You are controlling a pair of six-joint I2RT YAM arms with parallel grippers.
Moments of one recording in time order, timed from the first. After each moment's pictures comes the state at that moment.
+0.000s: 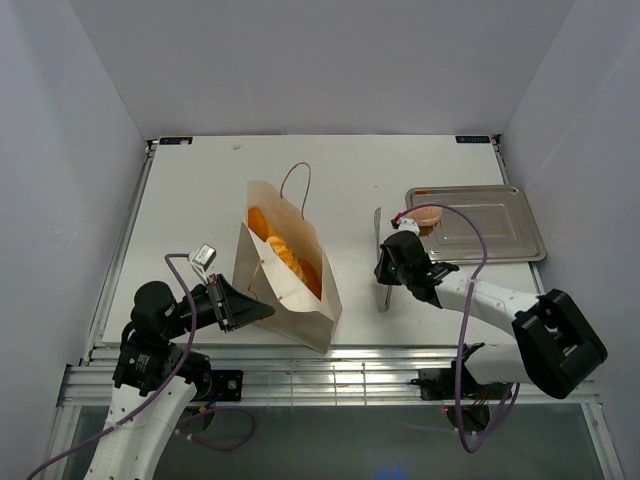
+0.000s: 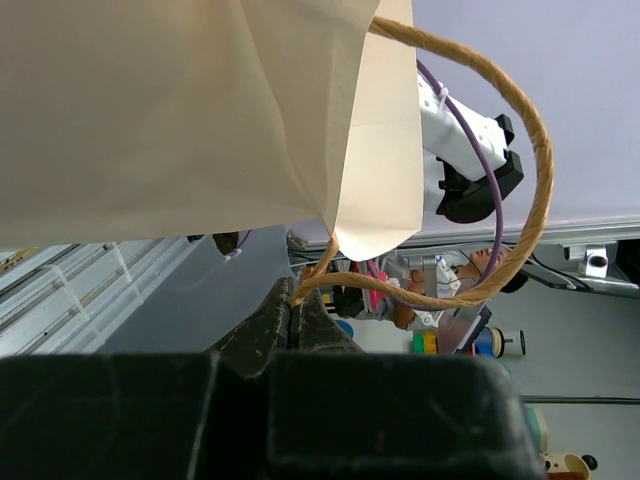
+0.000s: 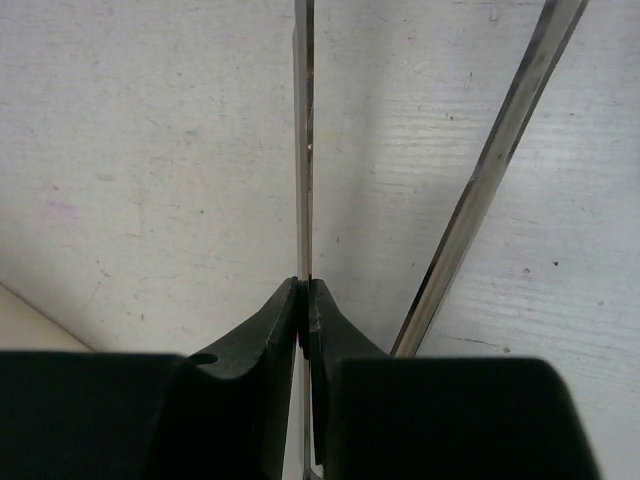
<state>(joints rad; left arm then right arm) -0.28 0.24 0.53 -0.42 0.87 -1.18 0.62 1.27 0.55 -0.03 0.14 0.58</state>
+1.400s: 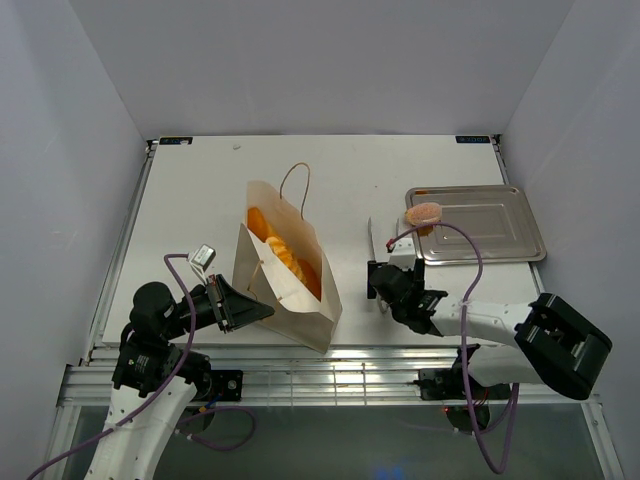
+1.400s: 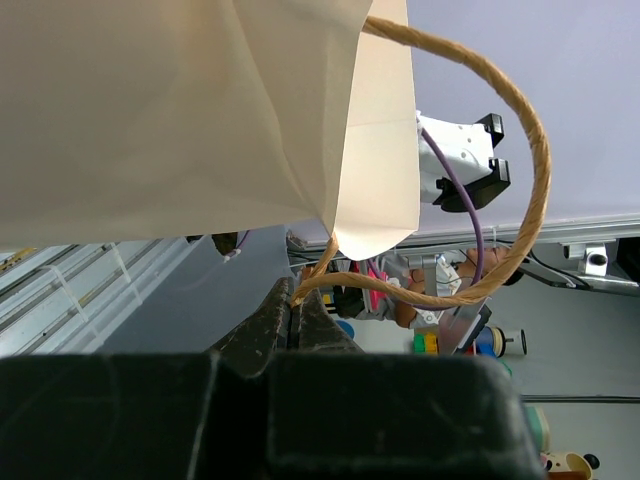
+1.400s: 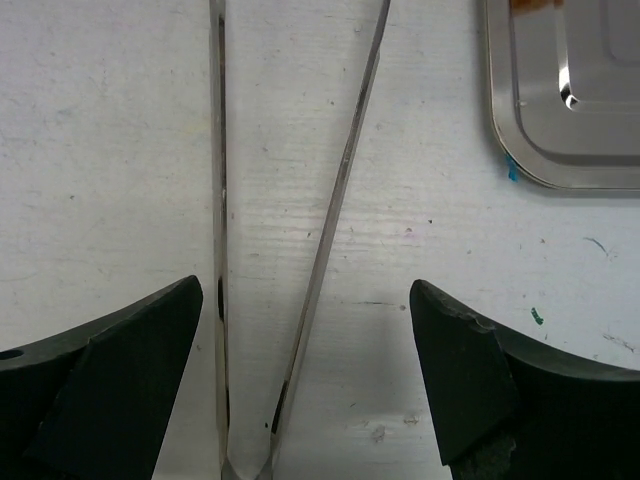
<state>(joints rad) -0.28 0.23 0.53 -0.43 0.87 -1.19 0.89 1.25 0.44 0.04 0.67 0.52</state>
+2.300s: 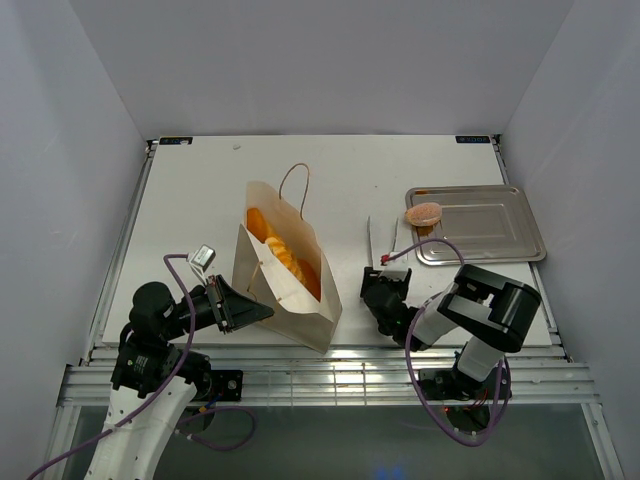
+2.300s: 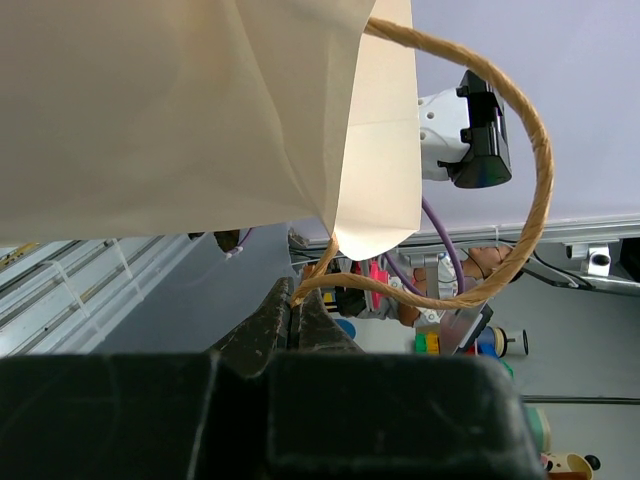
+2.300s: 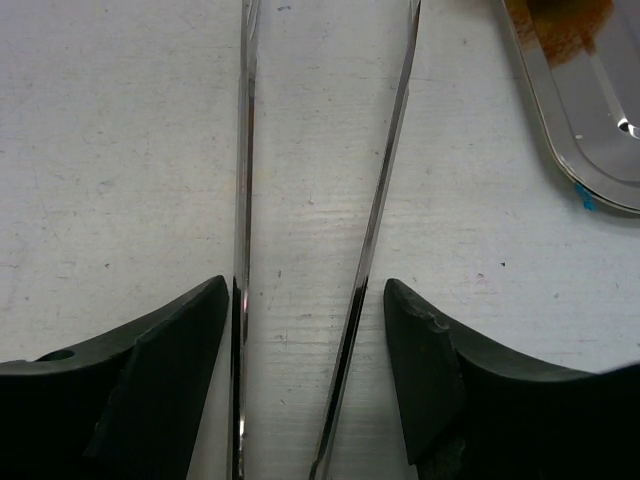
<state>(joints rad) -0.28 0.23 0.54 -0.45 0.87 -1.17 1.02 1.66 0.26 0.89 0.93 0.45</state>
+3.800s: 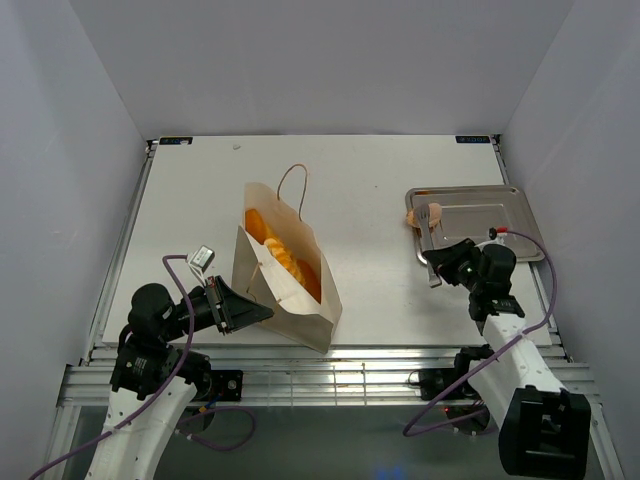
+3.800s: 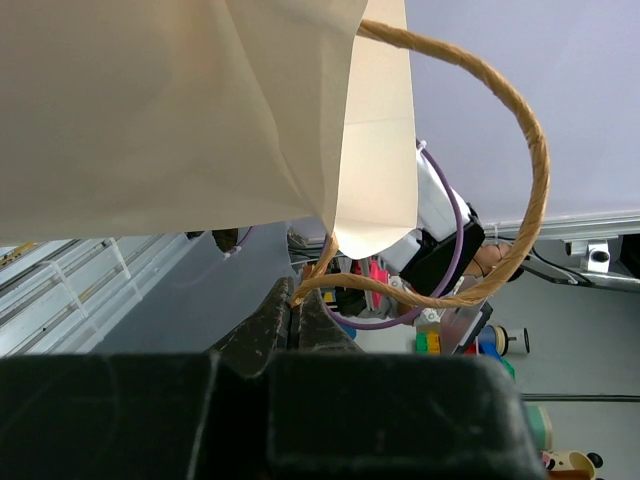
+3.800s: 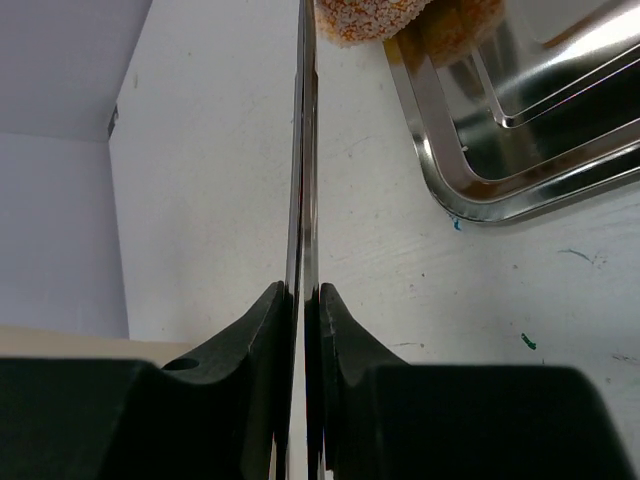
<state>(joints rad) -0.28 0.22 0.55 -0.46 0.87 -1.18 -0.01 0.86 0.30 0.10 -0.32 0.85</state>
